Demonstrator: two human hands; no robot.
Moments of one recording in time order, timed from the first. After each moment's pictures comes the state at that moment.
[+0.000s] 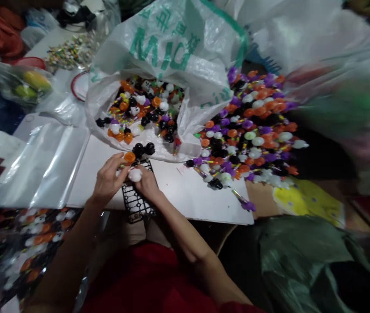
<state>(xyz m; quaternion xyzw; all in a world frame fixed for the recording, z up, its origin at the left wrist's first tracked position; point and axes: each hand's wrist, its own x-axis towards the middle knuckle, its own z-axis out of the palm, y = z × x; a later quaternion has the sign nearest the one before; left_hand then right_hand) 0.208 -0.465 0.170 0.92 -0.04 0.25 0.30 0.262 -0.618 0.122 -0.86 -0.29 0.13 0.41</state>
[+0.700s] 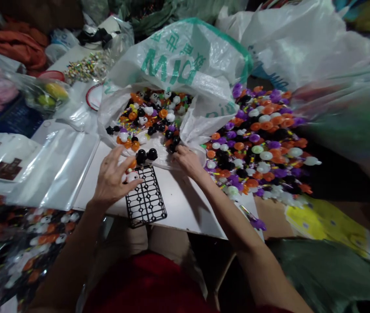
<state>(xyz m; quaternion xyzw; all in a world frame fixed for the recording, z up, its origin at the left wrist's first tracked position) 0.214 -0.462 0.195 0.94 -0.06 0.27 0.18 0.385 -0.707 0.190 -0.92 -0.39 0.04 0.04</state>
